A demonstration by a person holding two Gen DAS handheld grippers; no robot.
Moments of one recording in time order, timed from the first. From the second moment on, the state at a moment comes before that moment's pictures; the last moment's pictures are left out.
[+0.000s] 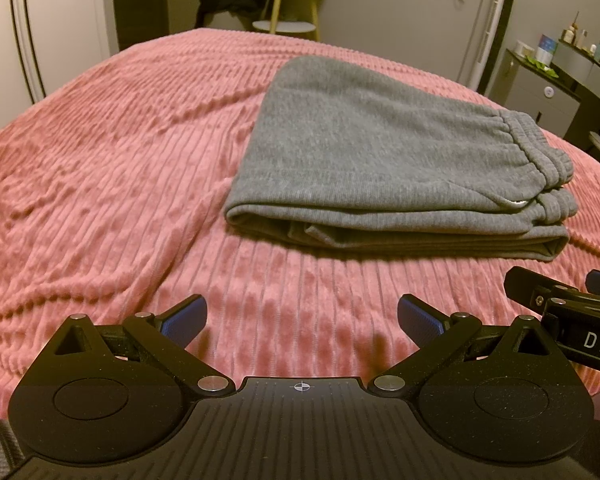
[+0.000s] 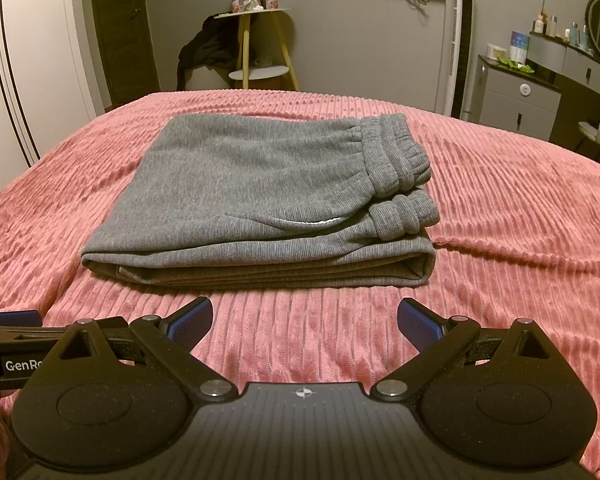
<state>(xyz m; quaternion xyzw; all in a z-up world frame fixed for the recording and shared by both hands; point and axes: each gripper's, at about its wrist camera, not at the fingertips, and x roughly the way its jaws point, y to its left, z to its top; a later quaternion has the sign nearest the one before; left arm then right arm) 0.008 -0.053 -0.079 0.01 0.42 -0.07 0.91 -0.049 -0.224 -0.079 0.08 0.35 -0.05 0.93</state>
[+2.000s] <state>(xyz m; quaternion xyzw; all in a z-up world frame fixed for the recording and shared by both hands) 0.004 -0.052 -0.075 0.01 0.39 -0.09 0.92 -0.053 -0.222 -0.075 0.10 0.33 -0.06 0.94</state>
